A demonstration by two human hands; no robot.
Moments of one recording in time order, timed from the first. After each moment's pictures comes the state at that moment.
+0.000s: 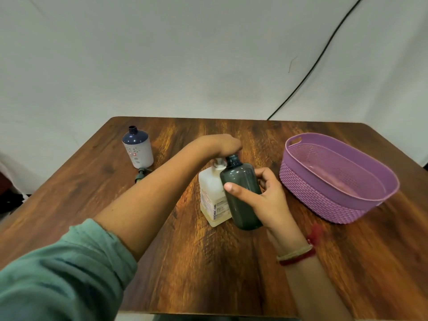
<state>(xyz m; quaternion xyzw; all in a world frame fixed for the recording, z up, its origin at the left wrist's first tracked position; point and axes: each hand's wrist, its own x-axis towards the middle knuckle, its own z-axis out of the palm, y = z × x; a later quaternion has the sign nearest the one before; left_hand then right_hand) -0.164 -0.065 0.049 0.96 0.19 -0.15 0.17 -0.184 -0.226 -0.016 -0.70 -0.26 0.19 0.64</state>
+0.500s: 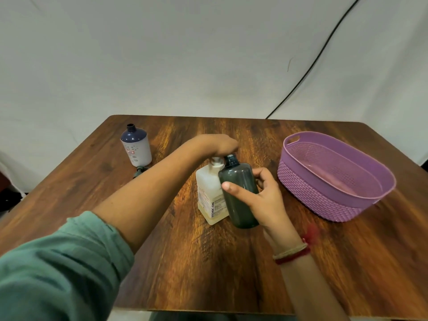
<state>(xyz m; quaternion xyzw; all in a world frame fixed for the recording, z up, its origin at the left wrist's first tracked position) -0.166 -0.070 0.049 0.96 0.19 -0.17 0.14 -0.181 -0.227 -0.023 -0.70 -0.26 0.18 0.64</state>
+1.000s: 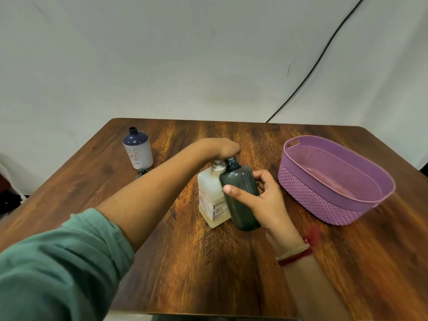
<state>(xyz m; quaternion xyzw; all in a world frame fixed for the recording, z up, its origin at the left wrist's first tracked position) -0.168 -0.070 0.050 0.94 0.22 -0.15 0.22 -0.179 -0.226 -0.023 -0.71 -0.27 0.18 0.62</state>
